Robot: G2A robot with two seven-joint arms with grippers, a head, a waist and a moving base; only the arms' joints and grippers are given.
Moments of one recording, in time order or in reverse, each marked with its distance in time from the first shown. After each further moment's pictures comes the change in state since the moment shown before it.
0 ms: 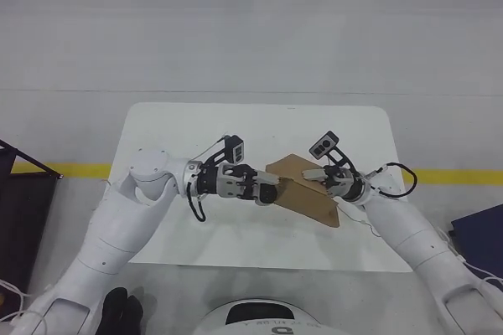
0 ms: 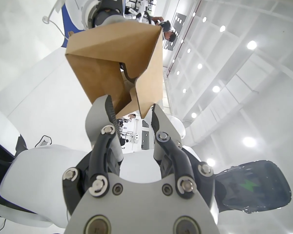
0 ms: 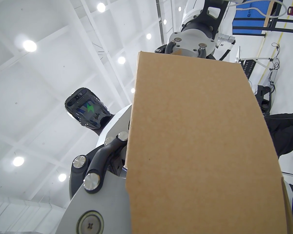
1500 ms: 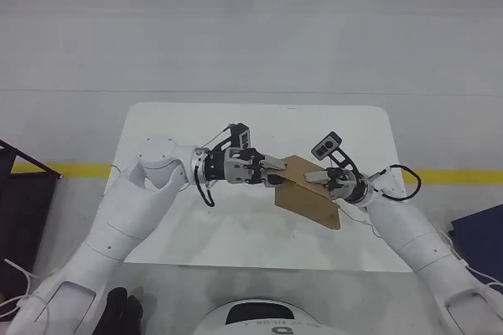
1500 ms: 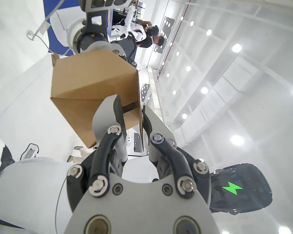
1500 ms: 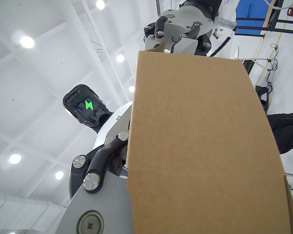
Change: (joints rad) left arm -0.109 -0.021 0.084 0.097 -0.111 -0.021 0.067; right arm -0.034 0.008 0.041 -0.046 -0.022 0.004 0.000
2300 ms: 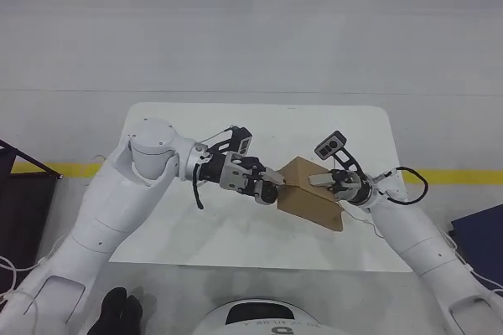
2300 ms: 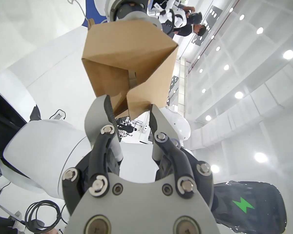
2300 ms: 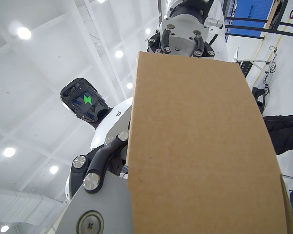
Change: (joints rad) left arm -0.081 0.046 0.000 -0.111 0.138 0.273 -0.113; right arm -0.038 0.015 0.046 -0.078 -0.024 -0.007 0.000
